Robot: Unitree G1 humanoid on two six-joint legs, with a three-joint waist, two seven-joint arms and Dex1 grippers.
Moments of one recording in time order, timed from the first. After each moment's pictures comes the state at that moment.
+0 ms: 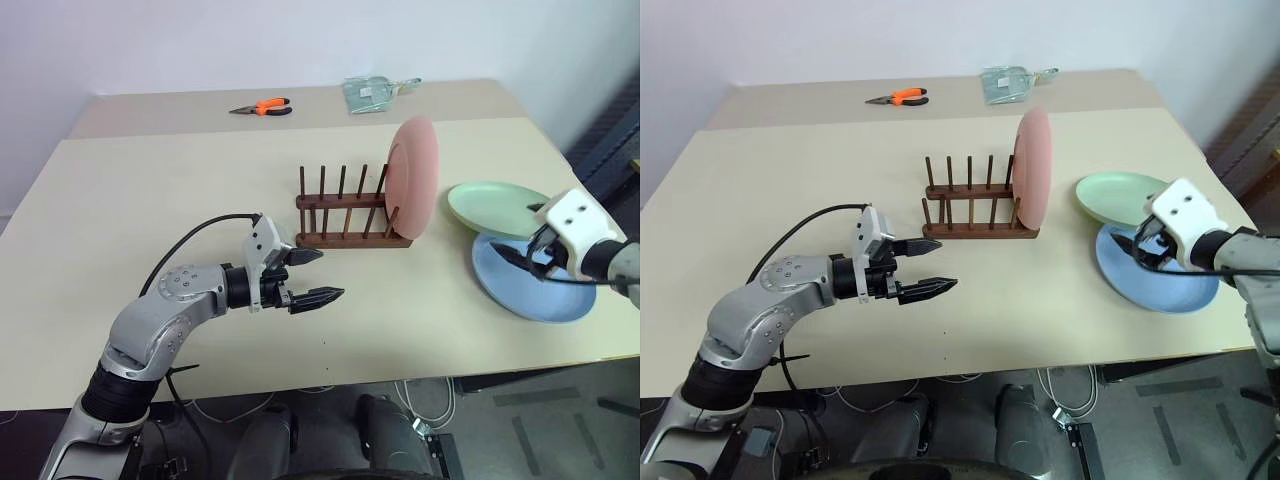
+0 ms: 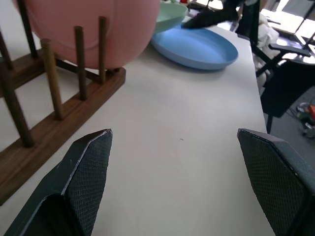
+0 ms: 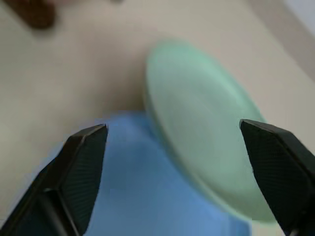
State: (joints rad) left arm -0.35 0.54 -0.15 -0.40 -0.58 0.70 -0.80; right arm -0.16 -1.07 -0.12 0.03 0.12 0.22 0.70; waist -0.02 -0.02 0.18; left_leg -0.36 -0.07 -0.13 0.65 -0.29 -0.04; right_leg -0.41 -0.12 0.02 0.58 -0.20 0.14
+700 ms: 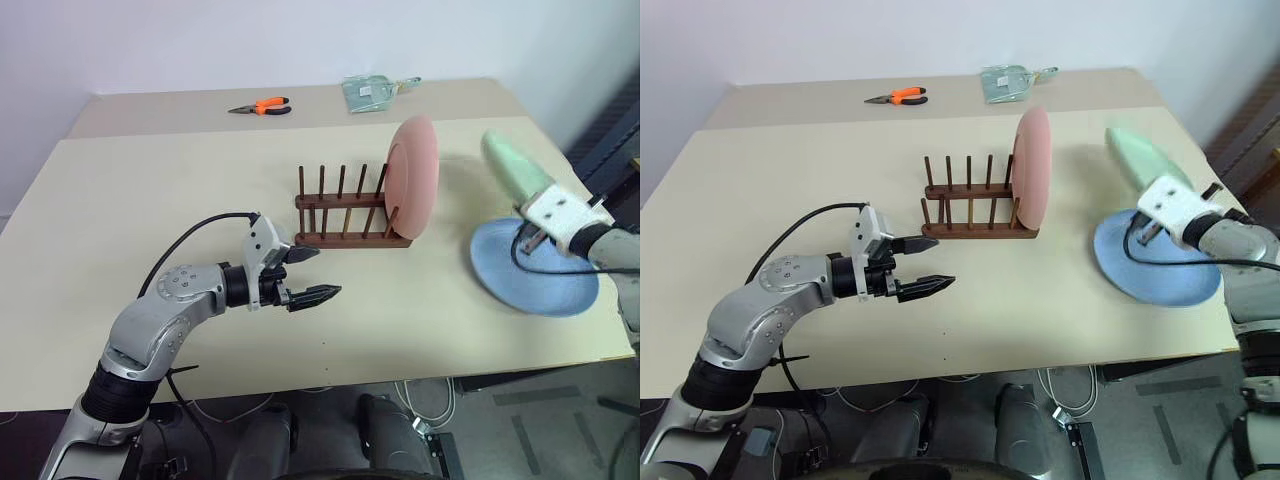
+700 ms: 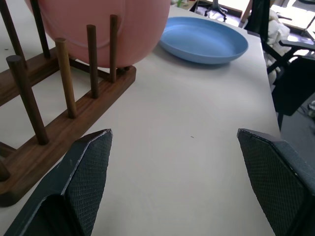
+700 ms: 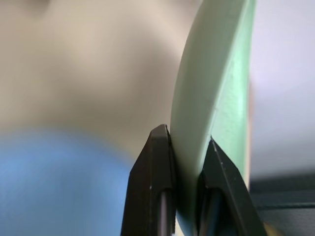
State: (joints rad) left arm -0.33 0.54 -0.14 -0.39 -0.56 0.68 -0.78; right arm -0.40 -0.85 -0.24 0.13 0.13 0.16 0.56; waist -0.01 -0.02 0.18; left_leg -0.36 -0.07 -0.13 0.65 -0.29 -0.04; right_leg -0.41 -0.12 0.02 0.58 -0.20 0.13
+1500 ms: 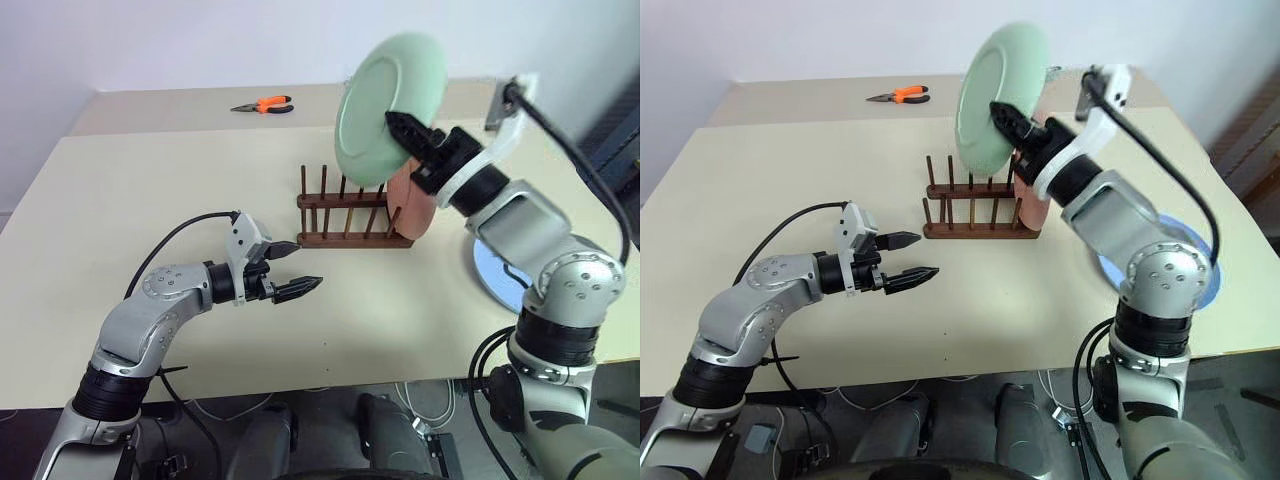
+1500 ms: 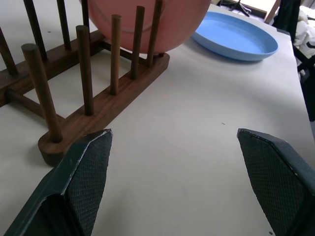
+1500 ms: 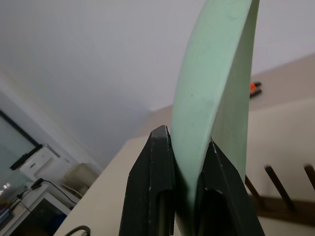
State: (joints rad) left arm -0.31 0.57 -0.09 -0.33 -0.54 0.64 -0.79; right arm -0.64 -0.32 -0.20 -0.39 1.40 0.84 -0.34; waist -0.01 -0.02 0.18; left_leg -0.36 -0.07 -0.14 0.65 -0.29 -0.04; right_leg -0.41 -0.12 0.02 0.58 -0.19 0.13
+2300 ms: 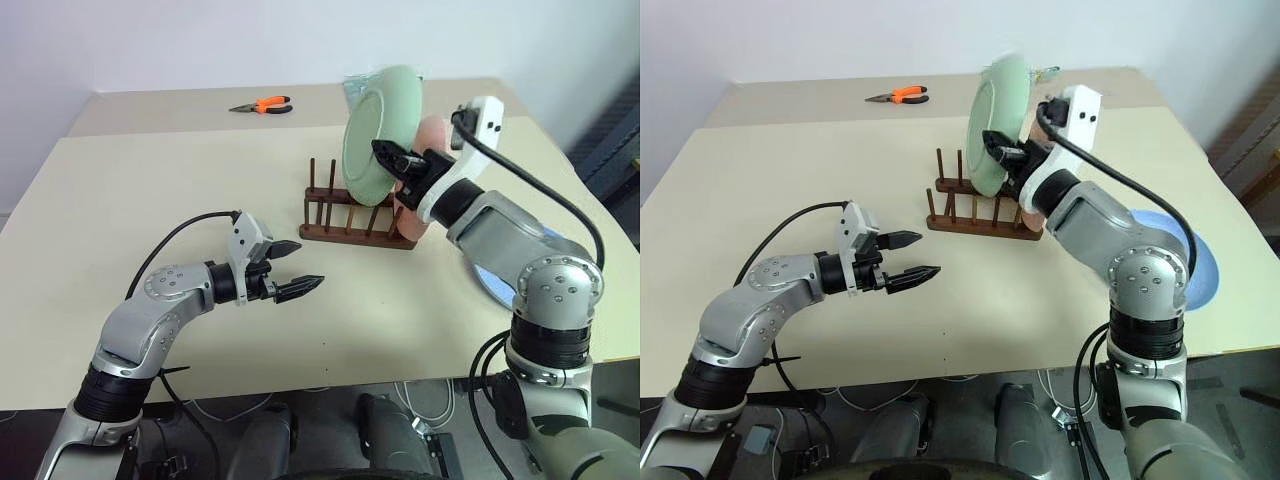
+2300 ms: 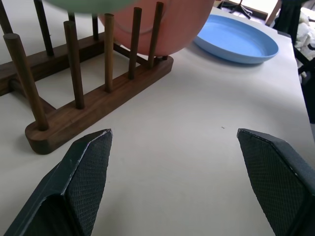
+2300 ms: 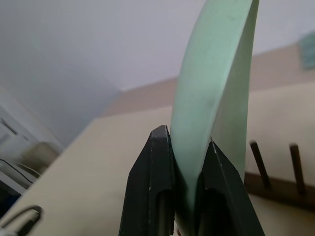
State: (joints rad) left arm -0.31 0.56 -0.09 -0.34 -0.54 0.65 -0.78; right arm -0.67 -0.37 -0.16 -0.41 1.28 0.87 -0.32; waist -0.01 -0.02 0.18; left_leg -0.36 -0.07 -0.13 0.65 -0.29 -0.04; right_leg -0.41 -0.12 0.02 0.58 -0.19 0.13
